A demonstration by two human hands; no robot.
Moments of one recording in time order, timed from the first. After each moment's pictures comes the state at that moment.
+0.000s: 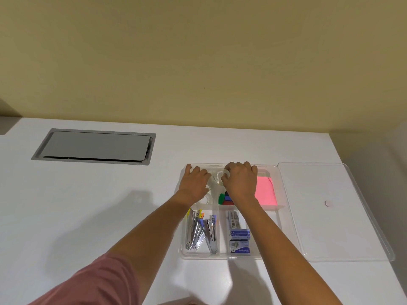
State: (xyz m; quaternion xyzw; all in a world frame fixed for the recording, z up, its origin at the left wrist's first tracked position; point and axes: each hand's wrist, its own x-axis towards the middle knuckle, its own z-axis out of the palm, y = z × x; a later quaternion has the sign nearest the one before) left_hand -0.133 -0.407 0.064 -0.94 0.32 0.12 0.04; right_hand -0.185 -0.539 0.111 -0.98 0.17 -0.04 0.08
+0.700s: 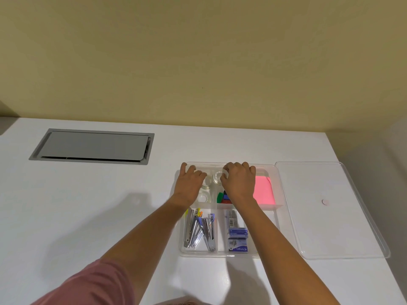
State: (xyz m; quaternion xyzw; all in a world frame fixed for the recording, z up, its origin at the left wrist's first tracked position) left_hand -0.141 -0.397 0.062 -0.95 0.29 0.06 0.04; right_hand -0.189 -0.540 0.108 -0.98 0.17 -0.05 0.09
